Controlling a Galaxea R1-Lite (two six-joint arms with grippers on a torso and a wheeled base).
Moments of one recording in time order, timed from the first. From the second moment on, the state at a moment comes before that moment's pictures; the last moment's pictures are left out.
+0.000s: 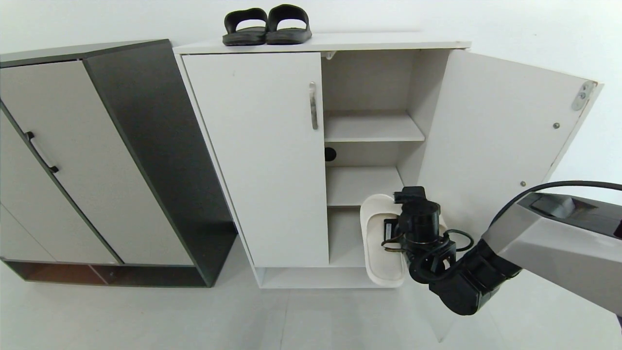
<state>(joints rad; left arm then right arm) 0.00 0.00 0.00 0.00 -0.05 0.02 0.59 2.25 -1.01 -1.05 -0.67 0.11</state>
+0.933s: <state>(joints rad) 0.00 0.00 0.00 0.00 -0.05 0.02 0.64 2.26 -1.00 -1.06 -0.66 0.10</state>
